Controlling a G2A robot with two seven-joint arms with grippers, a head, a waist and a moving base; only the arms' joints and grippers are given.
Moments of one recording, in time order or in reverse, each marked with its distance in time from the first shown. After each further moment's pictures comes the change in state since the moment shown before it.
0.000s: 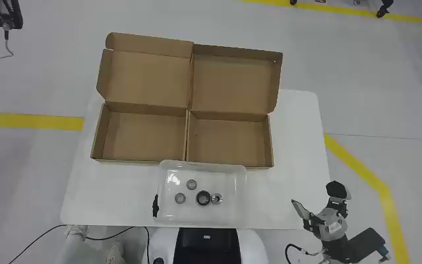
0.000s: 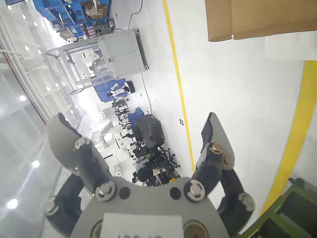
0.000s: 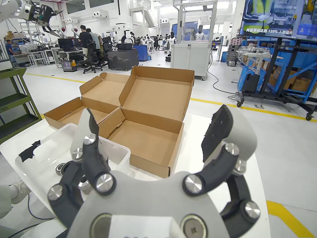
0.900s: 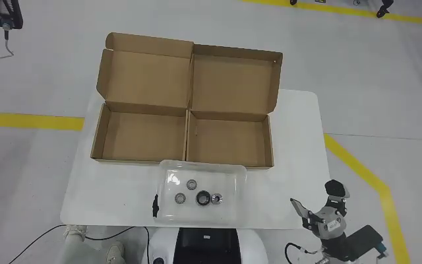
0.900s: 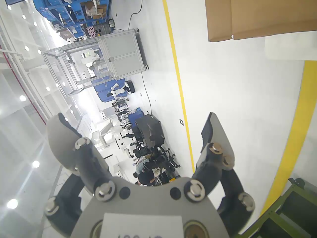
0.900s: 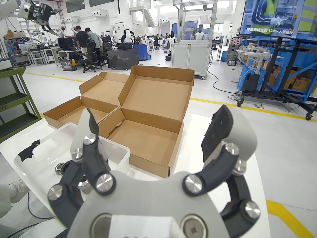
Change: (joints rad) left arm 0.000 0.000 0.000 0.000 0.000 0.000 0.000; right arm 0.024 0.003 -0.003 0.004 -0.004 -0.006 0.054
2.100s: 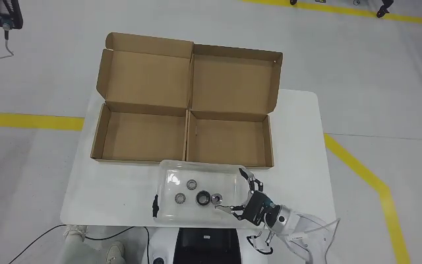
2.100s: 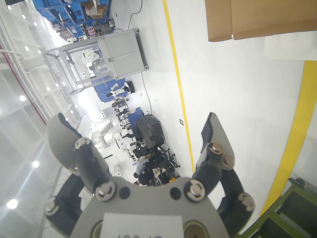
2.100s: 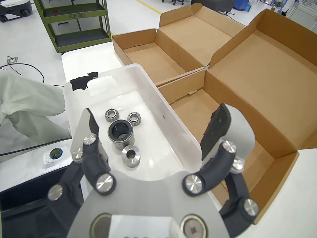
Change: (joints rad) left arm 0.000 0.000 0.000 0.000 0.000 0.000 0.000; right arm 0.395 0.041 -0.361 0.095 -0.268 -0.248 0.494
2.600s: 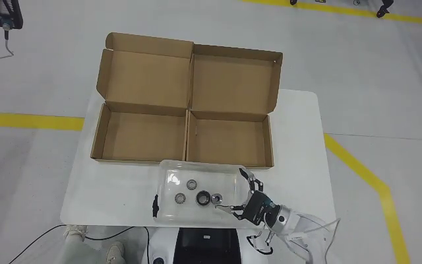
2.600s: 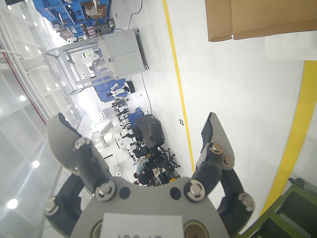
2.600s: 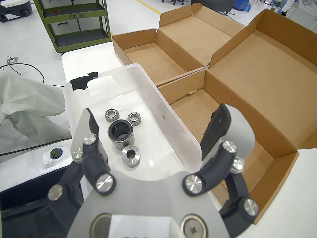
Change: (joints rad) left arm 0.000 0.000 0.000 0.000 0.000 0.000 0.000; right arm 0.007 0.002 -0.004 0.003 -0.002 0.001 0.028
